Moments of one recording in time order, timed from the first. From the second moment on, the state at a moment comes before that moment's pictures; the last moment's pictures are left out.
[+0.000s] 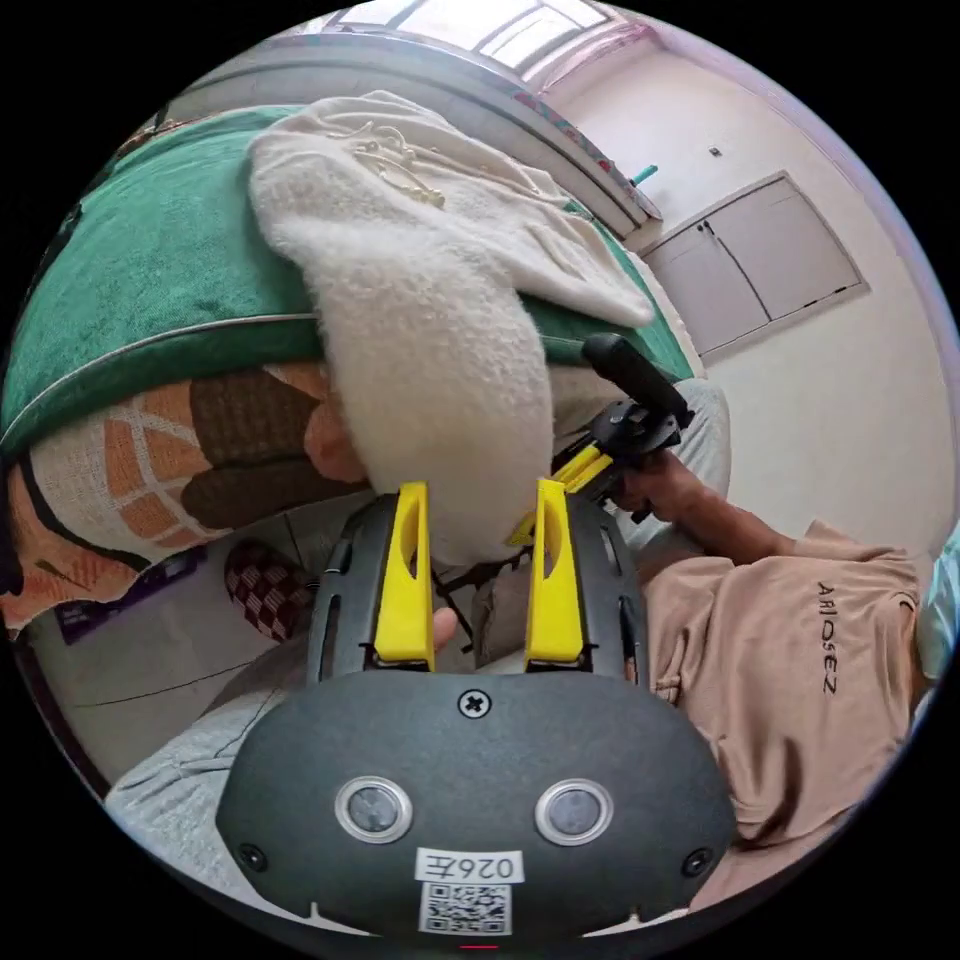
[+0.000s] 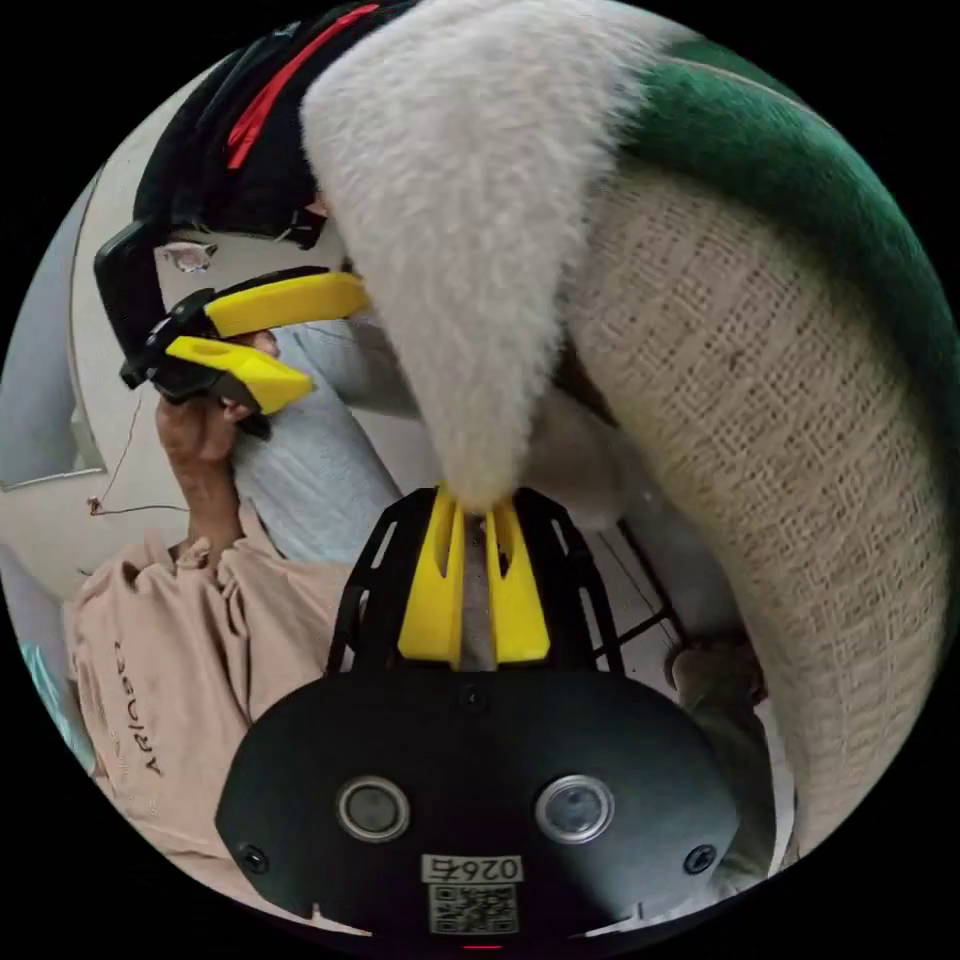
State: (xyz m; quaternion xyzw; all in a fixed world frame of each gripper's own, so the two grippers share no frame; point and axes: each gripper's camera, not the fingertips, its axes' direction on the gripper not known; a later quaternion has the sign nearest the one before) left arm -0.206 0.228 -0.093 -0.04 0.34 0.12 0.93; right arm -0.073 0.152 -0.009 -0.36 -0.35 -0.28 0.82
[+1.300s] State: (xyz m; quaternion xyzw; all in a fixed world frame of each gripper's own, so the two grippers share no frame) left arm -0.096 0.031 -0.089 0.05 0.18 0.29 0.94; right arm 0.012 0.082 -0.186 0.03 0.22 -0.11 0.97
